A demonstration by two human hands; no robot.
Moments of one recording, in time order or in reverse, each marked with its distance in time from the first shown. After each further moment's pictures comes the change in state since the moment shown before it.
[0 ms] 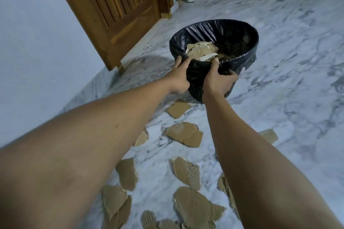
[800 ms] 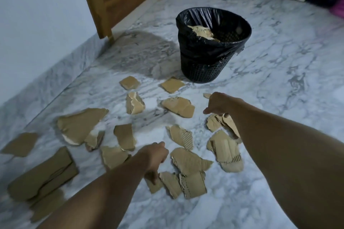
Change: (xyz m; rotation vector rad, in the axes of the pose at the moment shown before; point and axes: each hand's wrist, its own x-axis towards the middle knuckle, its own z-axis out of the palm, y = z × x) left_hand -0.223 -0.156 0.164 0.527 -0.579 0.169; right_hand -0.076 0.012 -0.107 -1.998 -0.790 -0.239
